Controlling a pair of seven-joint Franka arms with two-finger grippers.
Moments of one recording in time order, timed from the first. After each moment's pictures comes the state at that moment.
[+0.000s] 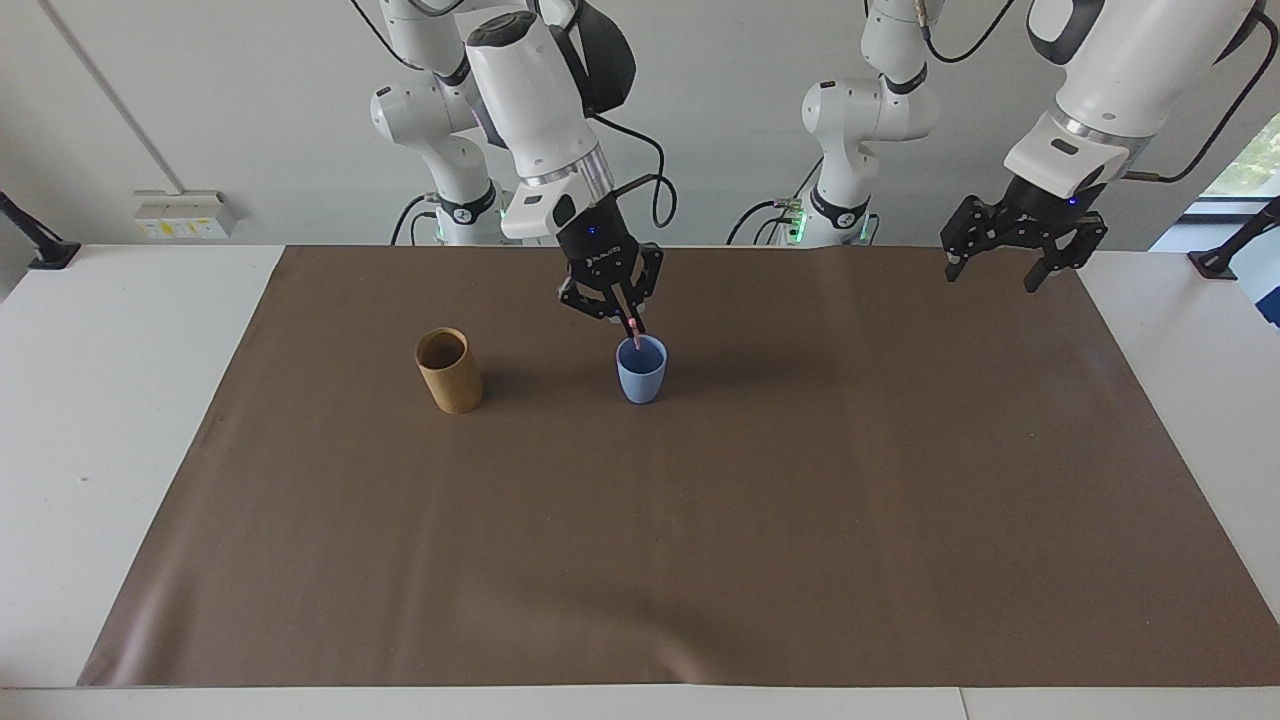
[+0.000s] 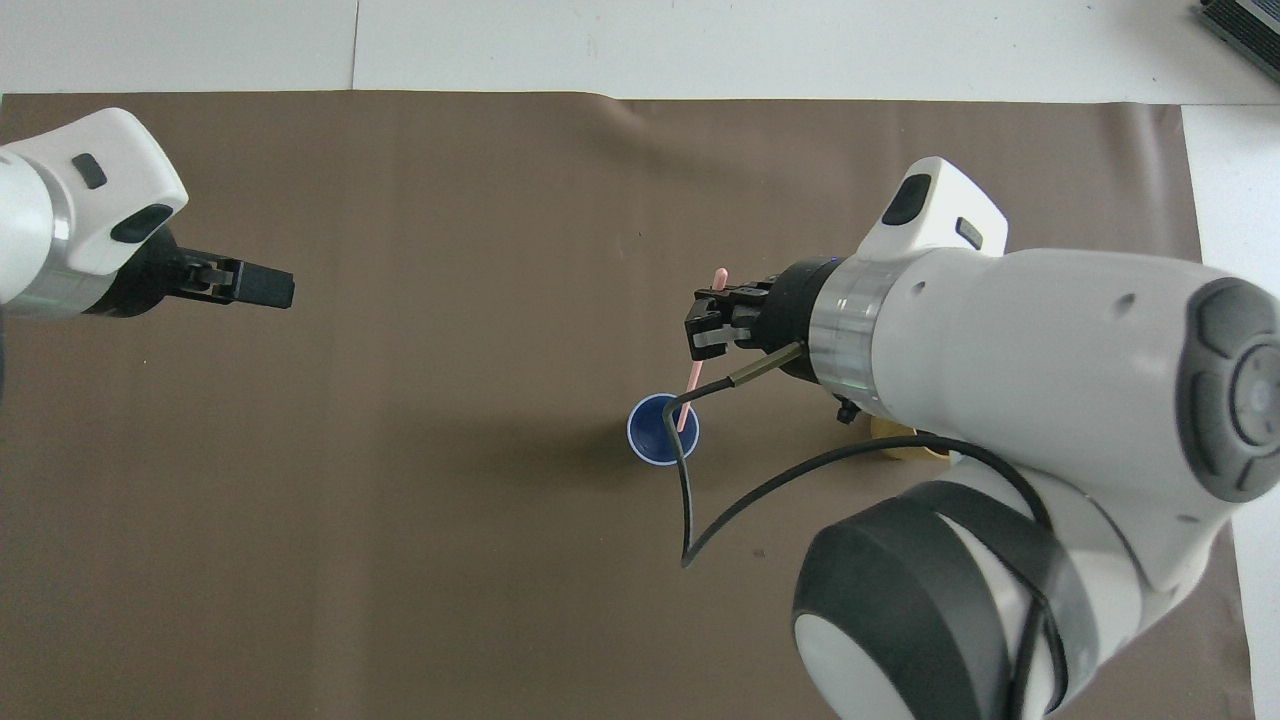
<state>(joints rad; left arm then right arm) -0.11 0.00 -0.01 -1.50 -0.05 1.54 0.09 0.43 0.09 0.05 -1.76 0.20 2.28 0.08</state>
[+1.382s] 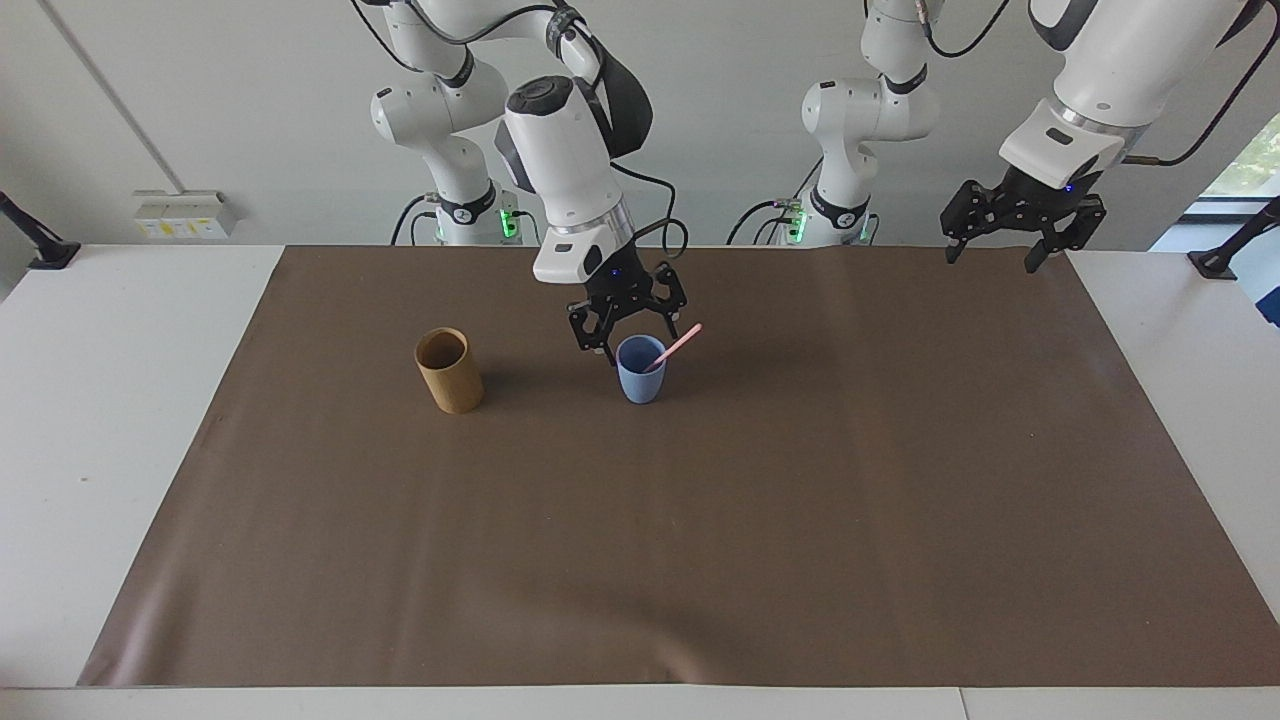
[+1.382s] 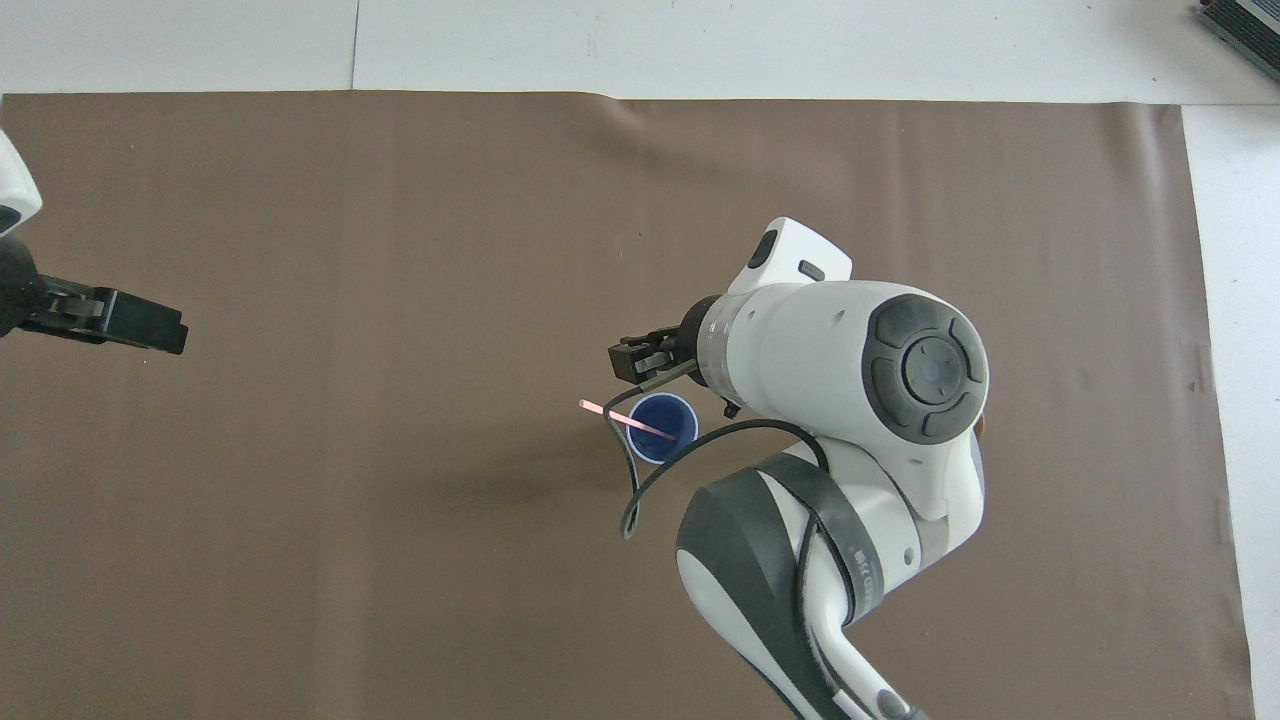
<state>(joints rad) -0.11 0.00 -0.01 -1.50 -0.02 1.49 0.09 0.47 0.12 0.03 -1.84 0.18 2.32 0.09</state>
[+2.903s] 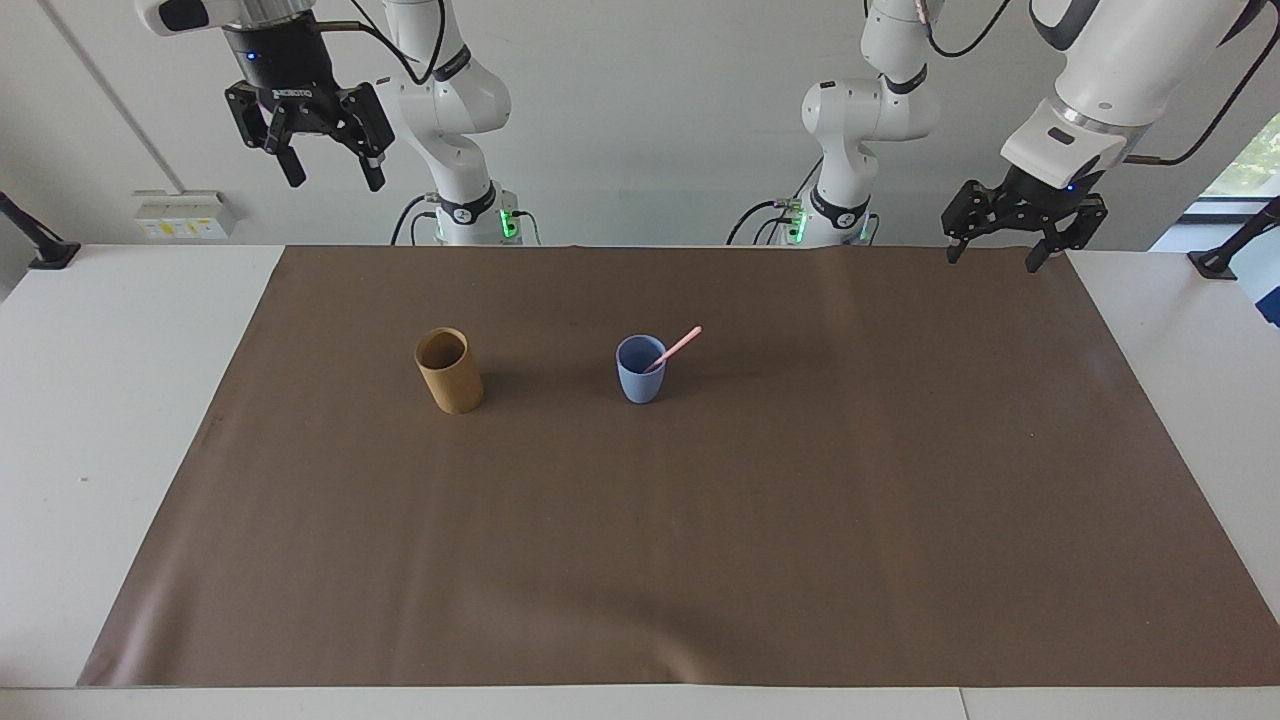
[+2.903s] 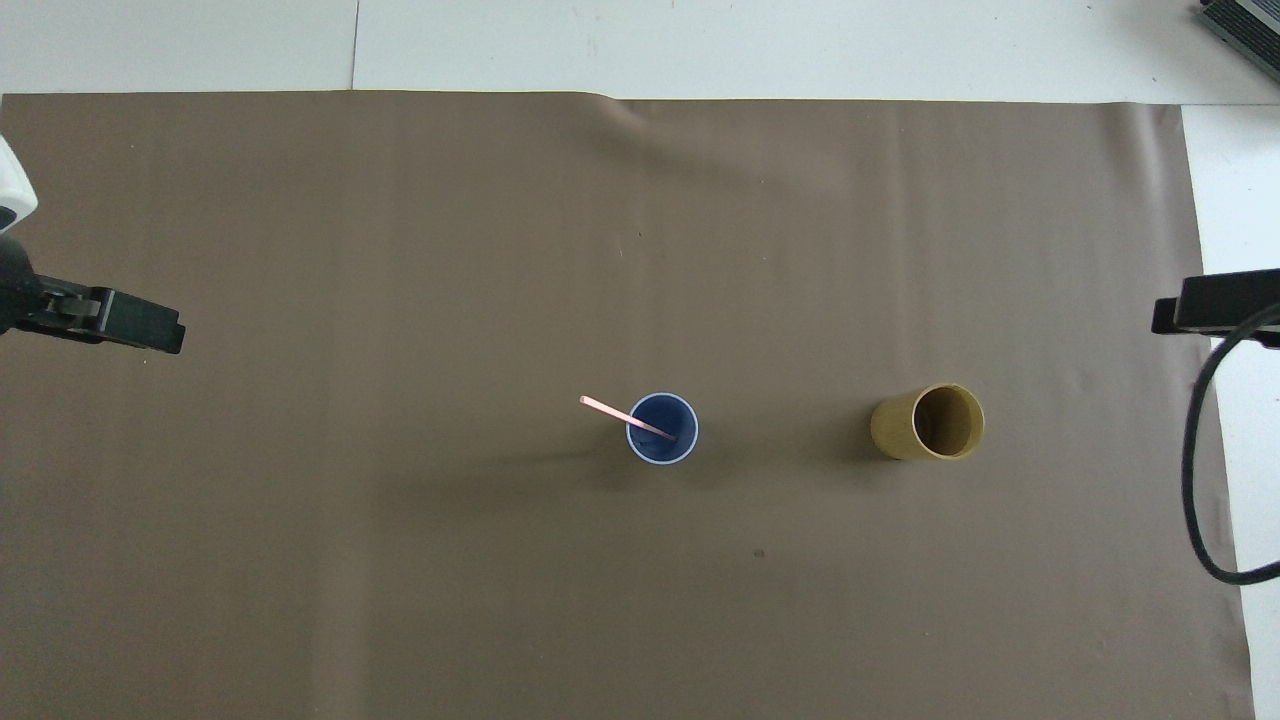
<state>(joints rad) -0.11 0.00 -0.01 -1.50 -0.02 1.49 0.09 0.02 -0.12 0.01 -1.44 0.04 1.47 0.25</state>
